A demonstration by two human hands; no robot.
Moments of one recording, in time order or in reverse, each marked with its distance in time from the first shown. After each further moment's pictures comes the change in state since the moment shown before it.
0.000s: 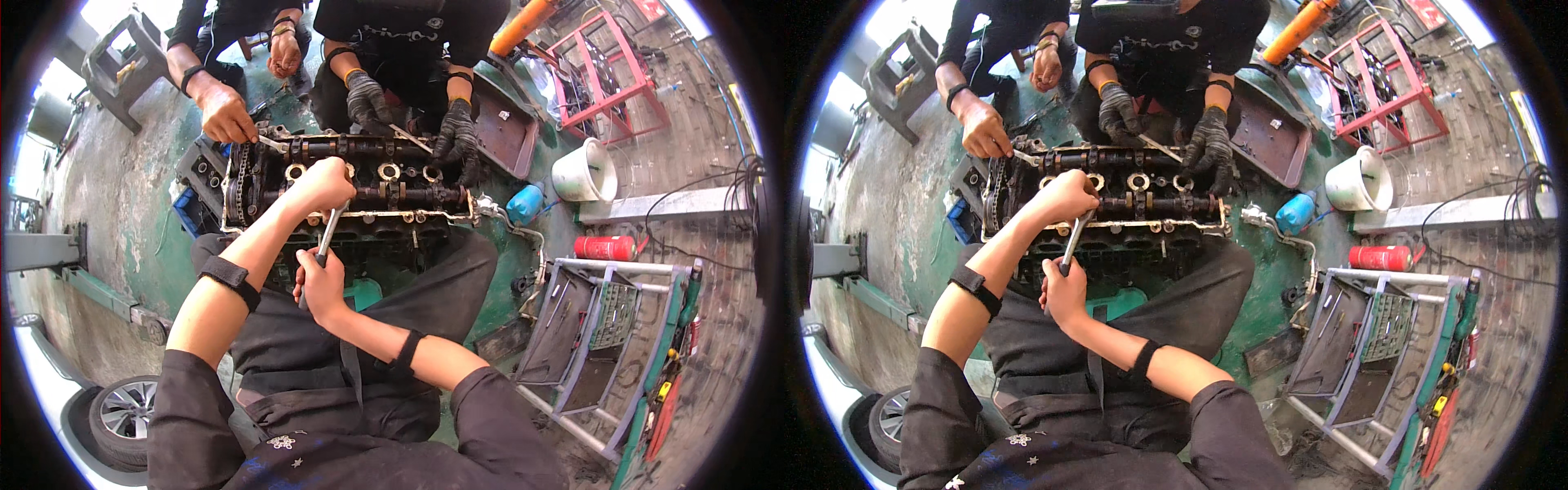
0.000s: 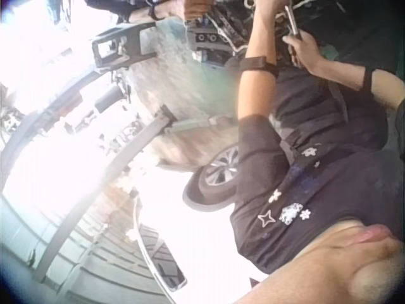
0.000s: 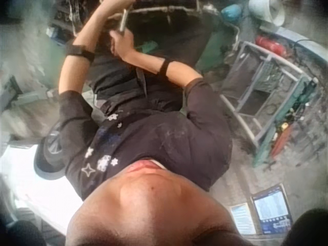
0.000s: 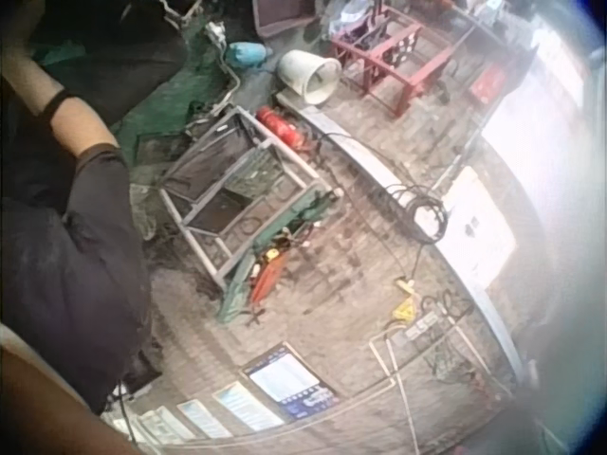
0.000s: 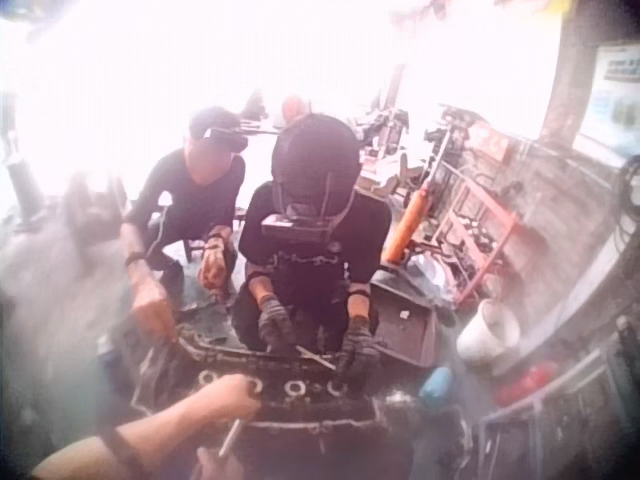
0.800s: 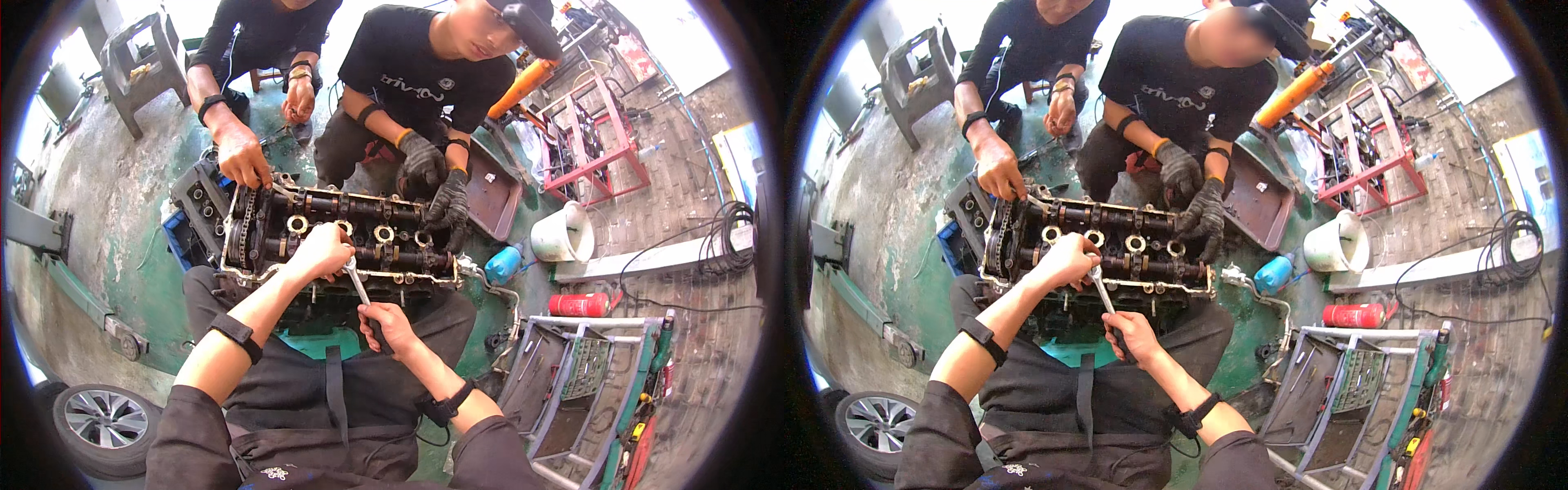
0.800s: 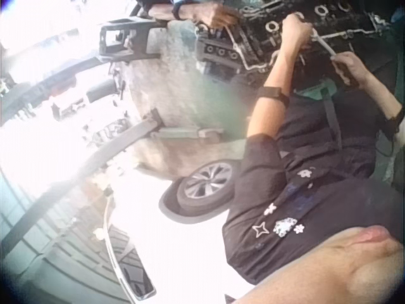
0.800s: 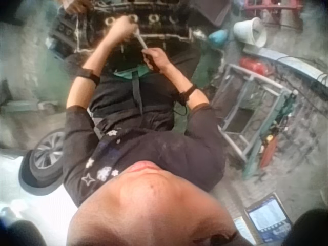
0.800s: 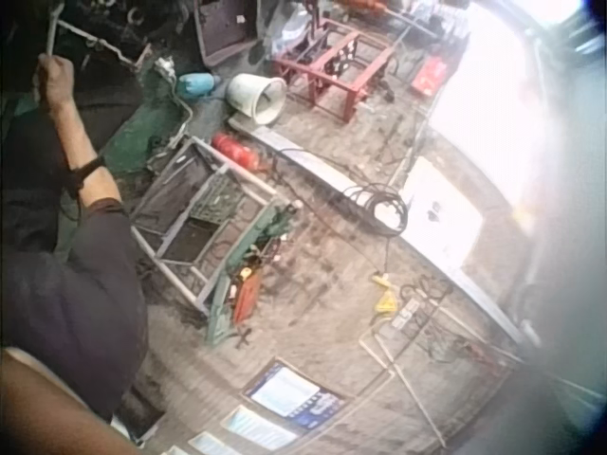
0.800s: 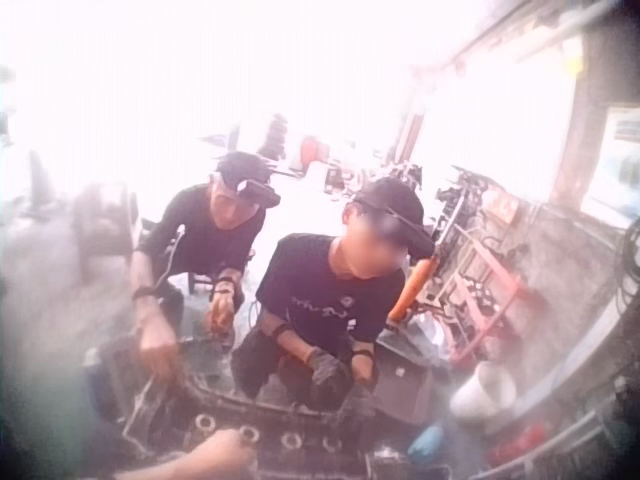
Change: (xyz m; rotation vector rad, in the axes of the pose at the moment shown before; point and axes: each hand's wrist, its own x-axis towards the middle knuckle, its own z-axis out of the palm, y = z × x) left_hand -0.019 -0.011 0.006 -0.428 0.026 0.013; right_hand 0.012 -0.078 -0.105 -0.303 -0.296 0.239
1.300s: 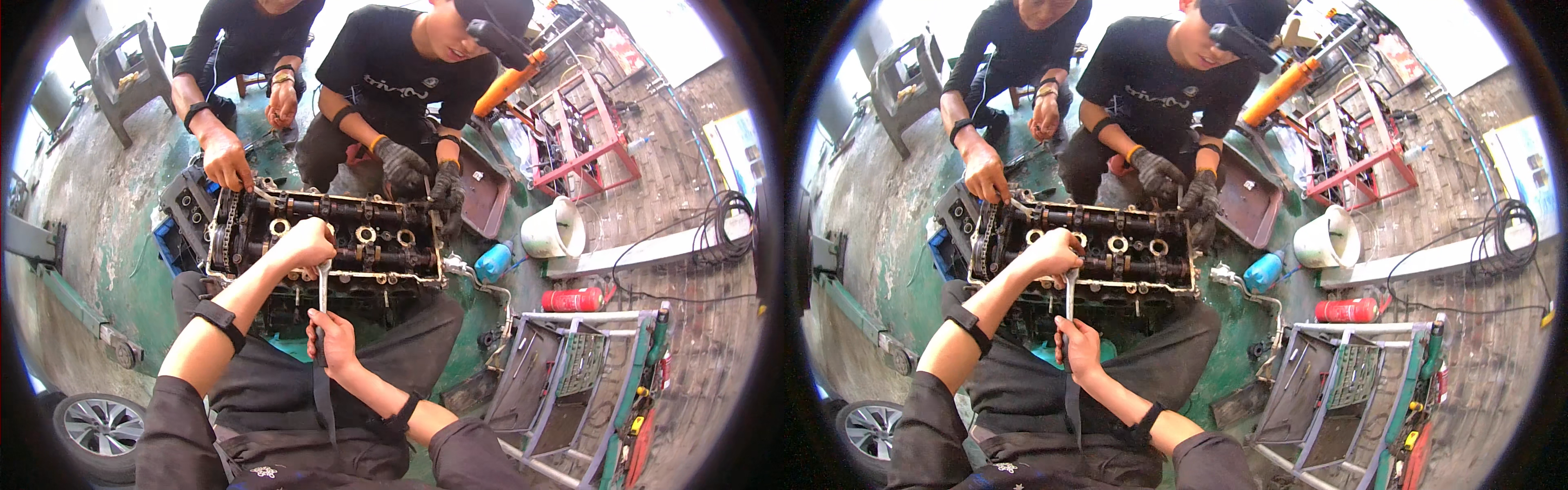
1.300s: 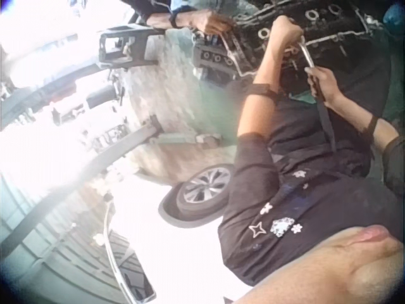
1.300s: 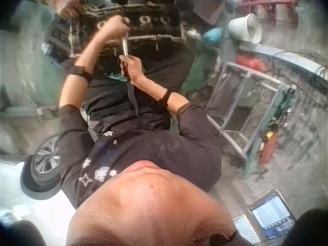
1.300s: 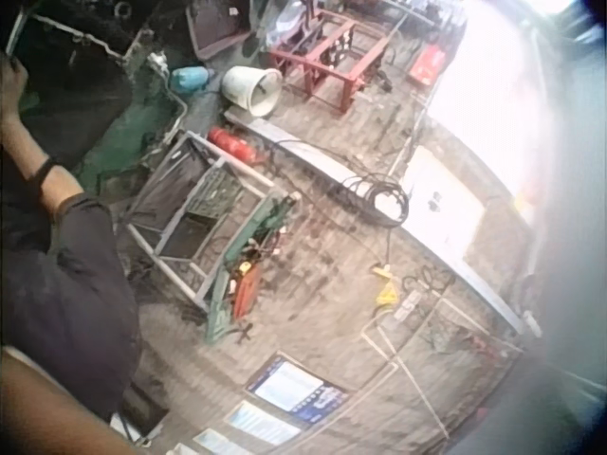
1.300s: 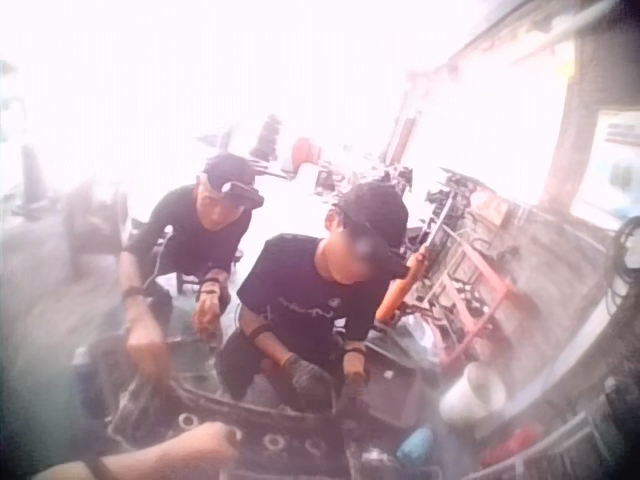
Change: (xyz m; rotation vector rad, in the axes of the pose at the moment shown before) left_hand 0.017 0.008 -0.007 0.219 -0.043 0.069; right_hand 0.010 0.036 0.069 0.391 0.190 -0.122
